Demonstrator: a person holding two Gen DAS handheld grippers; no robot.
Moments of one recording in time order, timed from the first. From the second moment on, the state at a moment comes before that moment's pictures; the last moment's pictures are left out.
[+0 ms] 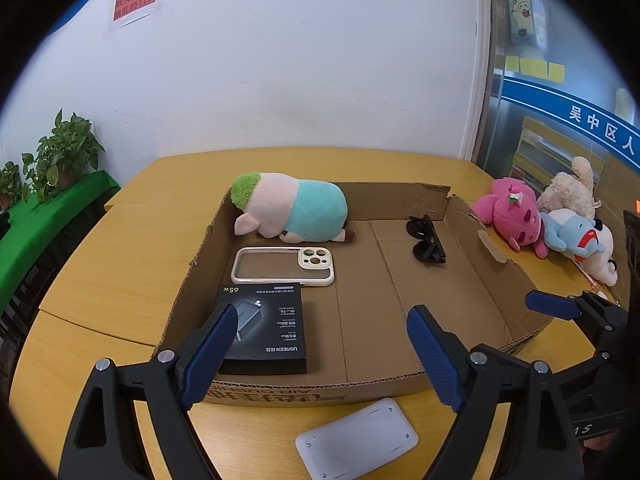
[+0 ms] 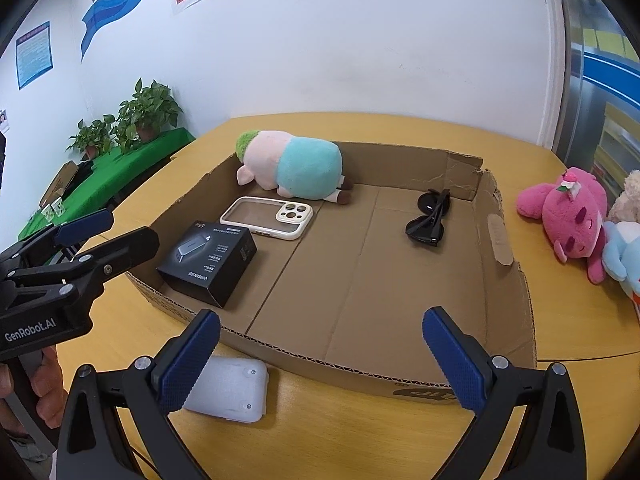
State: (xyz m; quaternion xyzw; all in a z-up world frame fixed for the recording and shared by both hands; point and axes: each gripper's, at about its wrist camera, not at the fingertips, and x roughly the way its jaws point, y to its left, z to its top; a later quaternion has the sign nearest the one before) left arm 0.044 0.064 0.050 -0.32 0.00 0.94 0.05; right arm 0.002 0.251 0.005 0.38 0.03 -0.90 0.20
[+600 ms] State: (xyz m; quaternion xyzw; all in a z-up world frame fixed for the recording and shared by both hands) left arm 0.068 0.020 -0.025 -0.45 -0.07 0.88 0.15; right arm 0.043 0.212 -0.024 0.39 0.06 -0.82 0.42
